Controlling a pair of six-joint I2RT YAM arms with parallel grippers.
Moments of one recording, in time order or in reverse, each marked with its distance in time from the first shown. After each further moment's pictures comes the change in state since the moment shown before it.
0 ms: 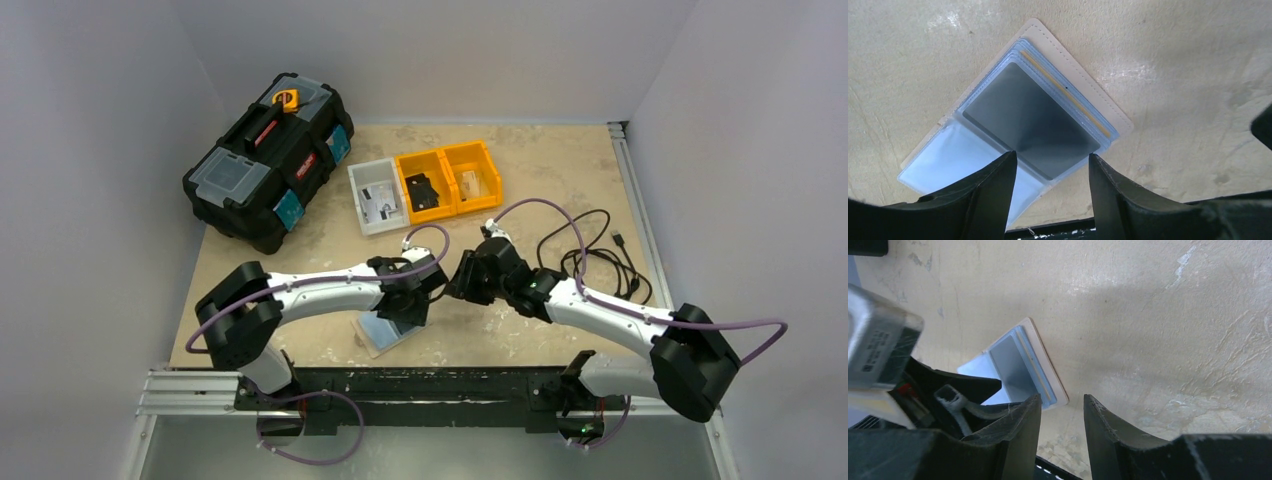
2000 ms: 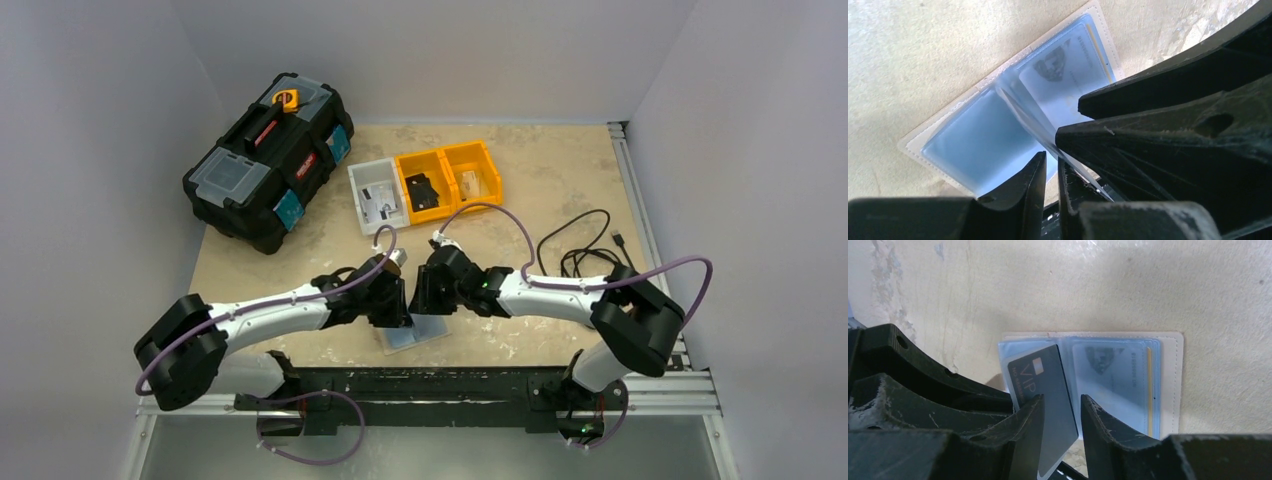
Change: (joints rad) left arm 0.148 -0.285 -0.371 0.416 0.340 0.002; right arm 0.190 0.309 0.153 0.082 -0.040 -0.008
